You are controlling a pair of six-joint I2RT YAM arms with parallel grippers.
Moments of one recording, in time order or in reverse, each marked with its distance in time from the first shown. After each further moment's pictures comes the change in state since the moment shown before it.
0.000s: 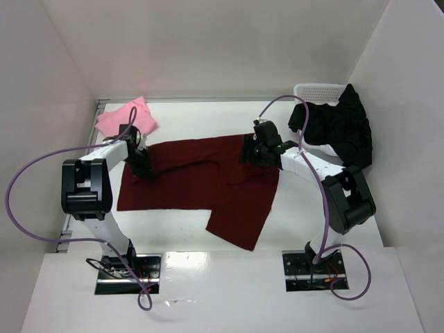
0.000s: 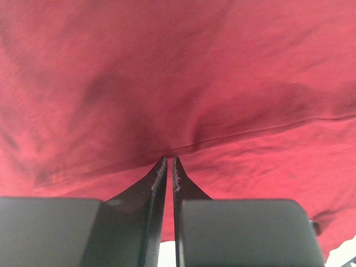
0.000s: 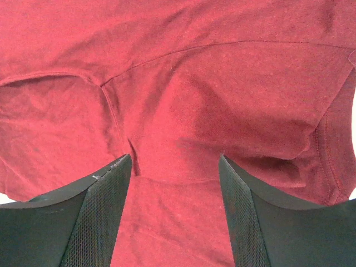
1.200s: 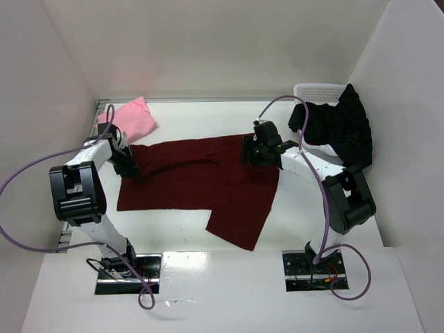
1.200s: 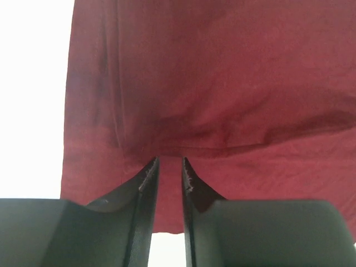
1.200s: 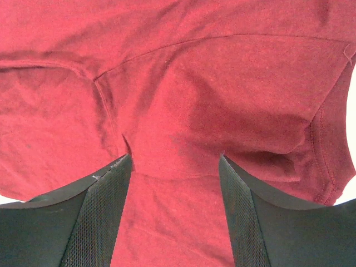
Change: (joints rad) left arm 0.160 -0.036 0.018 -0.049 -0.032 0.023; right arm 0.000 -0.002 0.003 -0.027 0.006 -0.015
